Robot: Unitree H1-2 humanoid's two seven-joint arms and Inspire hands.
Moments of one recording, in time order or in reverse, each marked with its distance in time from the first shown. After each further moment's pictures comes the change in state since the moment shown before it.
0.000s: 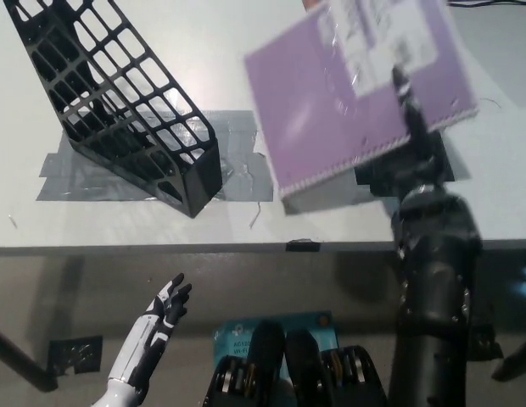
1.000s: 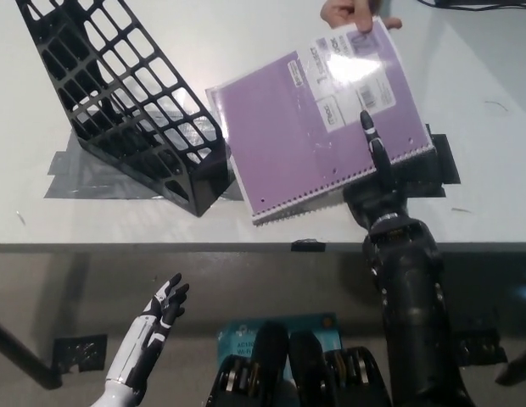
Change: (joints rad) left_arm 0.005 0.001 0.006 0.000 -0.003 -0.011 0.000; right_arm -0.025 -0.064 0.018 0.349 0.036 -0.170 0.227
